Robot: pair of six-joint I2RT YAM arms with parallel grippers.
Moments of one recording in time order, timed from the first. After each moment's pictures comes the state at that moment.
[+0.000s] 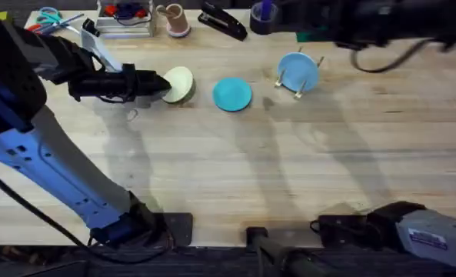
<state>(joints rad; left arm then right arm) 0.46 2.10 1.22 -0.73 1.07 0.38 0.31 1.30 1.19 -0.58 -0.34 0.35</state>
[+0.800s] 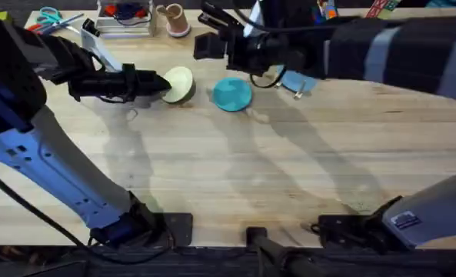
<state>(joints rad) 0.46 2.10 1.22 -0.73 1.07 0.38 0.57 1.78 1.19 -0.06 -0.34 0.67</state>
